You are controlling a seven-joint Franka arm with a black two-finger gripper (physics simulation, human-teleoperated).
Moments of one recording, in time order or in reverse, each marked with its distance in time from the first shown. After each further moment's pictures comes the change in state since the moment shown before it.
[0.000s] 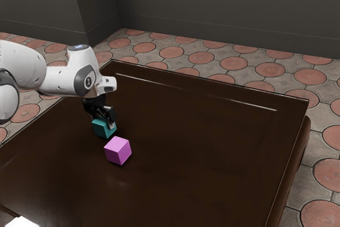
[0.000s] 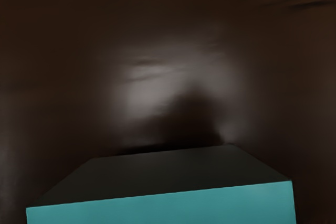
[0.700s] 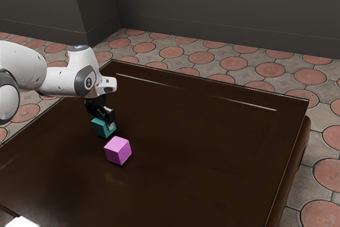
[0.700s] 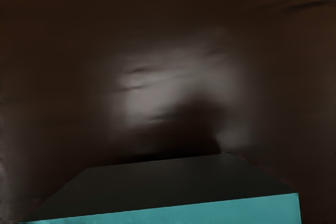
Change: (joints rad) arm 0.001 0.001 0.001 0.001 0.000 0.012 0.034
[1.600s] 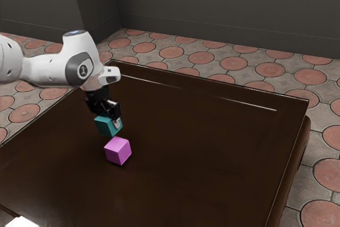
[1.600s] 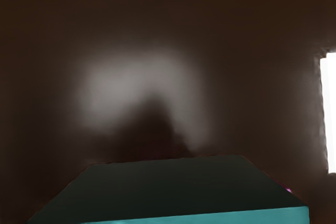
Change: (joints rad) arm 0.001 -0.322 -0.122 -0.243 -0.033 -0.103 -0.158
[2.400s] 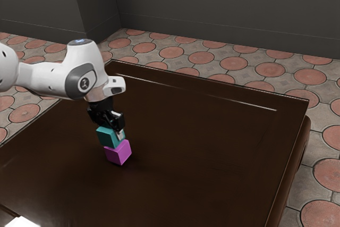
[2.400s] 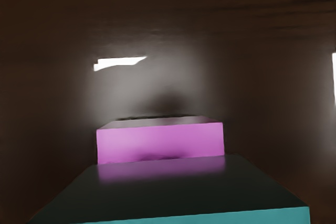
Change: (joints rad) arm 0.000 -0.102 -0.071 -0.155 0.053 0.058 -0.117
